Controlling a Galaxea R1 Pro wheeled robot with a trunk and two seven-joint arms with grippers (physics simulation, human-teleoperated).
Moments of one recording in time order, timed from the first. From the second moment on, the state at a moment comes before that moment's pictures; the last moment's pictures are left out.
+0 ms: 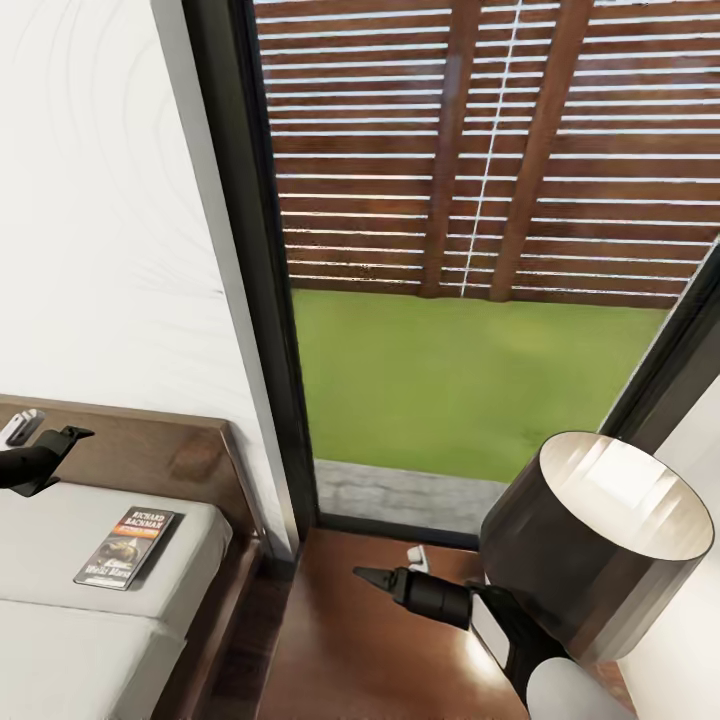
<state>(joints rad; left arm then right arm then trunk) -0.87 0.43 0.61 -0.89 0.78 0.90 0.29 -0.60 0.05 0.00 -0.44 -0.31 0.47 1.09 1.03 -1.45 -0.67</state>
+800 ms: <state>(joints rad) -0.87 0.42 0.62 -0.89 0.78 0.90 0.29 -0.60 0.10 0.03 -0.54 -0.31 0.69 1.23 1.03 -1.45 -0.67</state>
